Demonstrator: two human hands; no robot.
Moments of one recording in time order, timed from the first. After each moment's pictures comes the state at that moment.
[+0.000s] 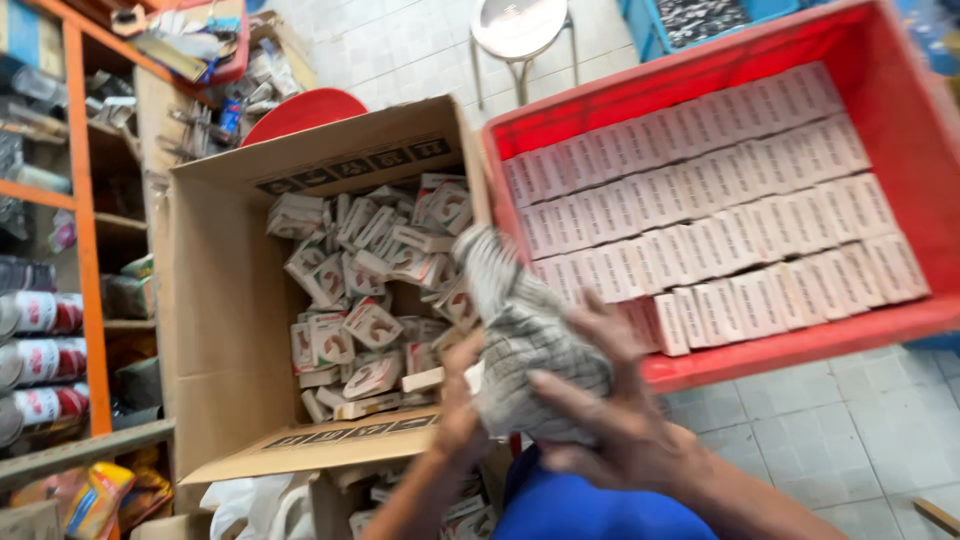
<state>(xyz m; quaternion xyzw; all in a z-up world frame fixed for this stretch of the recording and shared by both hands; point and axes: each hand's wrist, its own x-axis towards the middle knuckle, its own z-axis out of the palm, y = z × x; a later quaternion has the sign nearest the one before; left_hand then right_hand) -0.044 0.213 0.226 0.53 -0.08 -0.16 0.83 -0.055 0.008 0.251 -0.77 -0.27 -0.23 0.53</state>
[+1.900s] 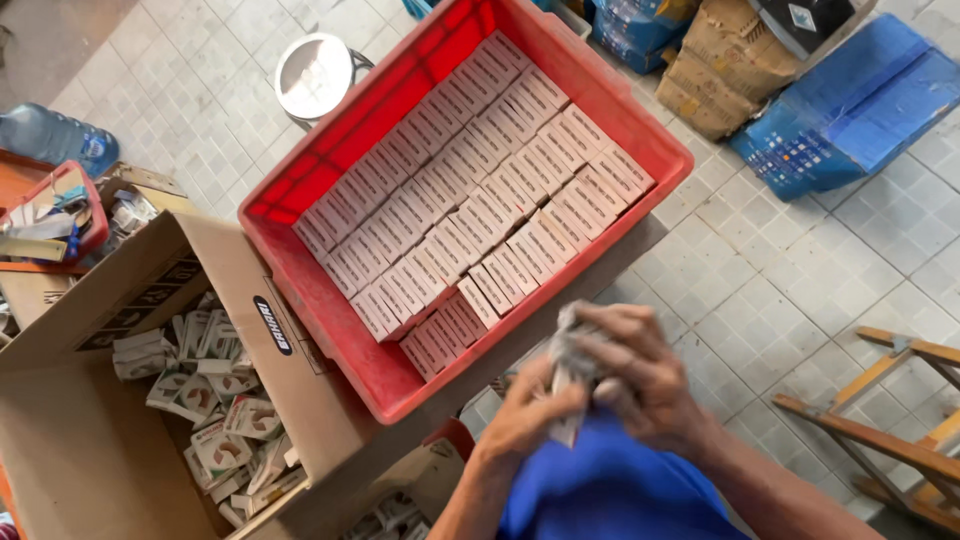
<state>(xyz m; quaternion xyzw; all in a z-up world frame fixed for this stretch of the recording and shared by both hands) -0.122 -0.043 0.173 0.46 -0.02 -0.45 0.77 -0.190 -0.221 0.205 -0.83 -0.05 -0.25 0.50</state>
